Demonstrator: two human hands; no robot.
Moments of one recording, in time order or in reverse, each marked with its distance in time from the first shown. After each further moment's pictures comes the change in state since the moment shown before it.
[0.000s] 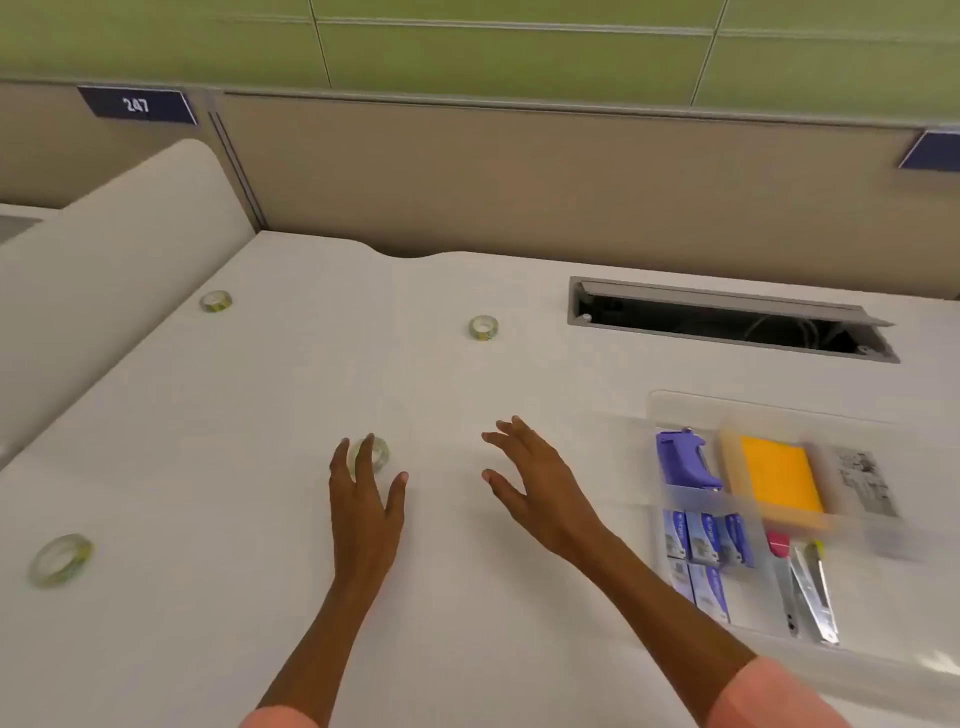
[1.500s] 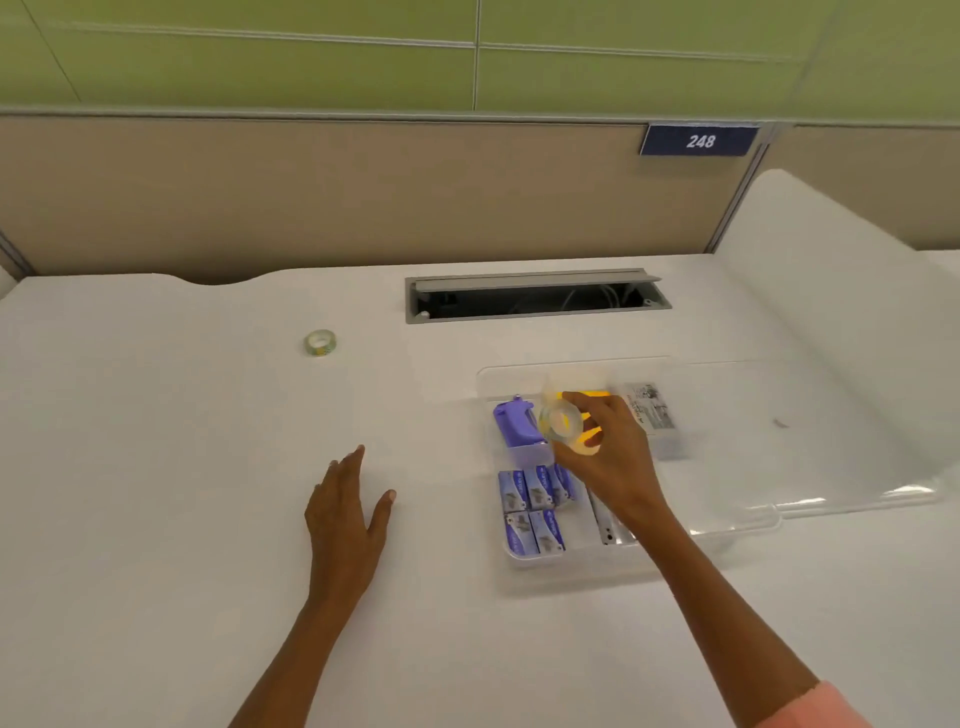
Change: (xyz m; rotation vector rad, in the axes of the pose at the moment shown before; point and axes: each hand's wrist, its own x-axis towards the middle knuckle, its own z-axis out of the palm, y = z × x) left_hand -0.040 0.065 0.081 -0.025 -0.281 0.291; right_hand -0.114 0.070 -0.146 0.127 0.549 0.492
